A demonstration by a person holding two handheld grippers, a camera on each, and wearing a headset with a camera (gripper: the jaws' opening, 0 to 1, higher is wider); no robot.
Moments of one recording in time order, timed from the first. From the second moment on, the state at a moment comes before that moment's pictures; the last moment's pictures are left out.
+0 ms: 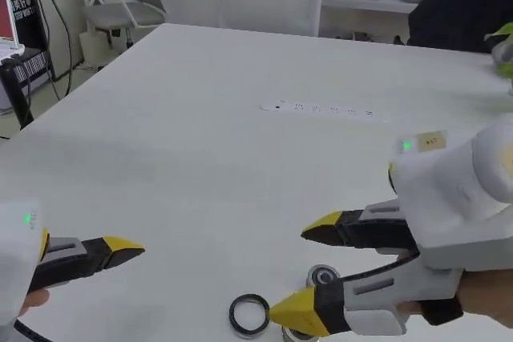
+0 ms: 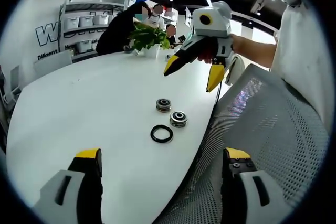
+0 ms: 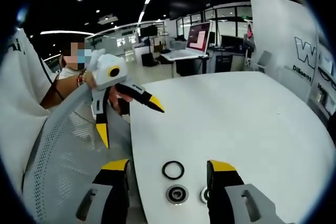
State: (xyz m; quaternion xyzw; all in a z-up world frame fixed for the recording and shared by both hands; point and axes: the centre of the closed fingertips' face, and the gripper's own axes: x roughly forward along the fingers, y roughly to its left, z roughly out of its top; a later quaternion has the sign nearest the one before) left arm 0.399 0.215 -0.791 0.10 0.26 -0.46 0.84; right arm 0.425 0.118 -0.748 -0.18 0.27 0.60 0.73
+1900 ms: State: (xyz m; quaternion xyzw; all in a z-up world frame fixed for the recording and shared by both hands) left arm 0.398 0.222 -0.791 0.13 0.26 -0.46 0.84; right arm 0.438 0.006 -0.751 -0.05 0.21 0.49 0.85
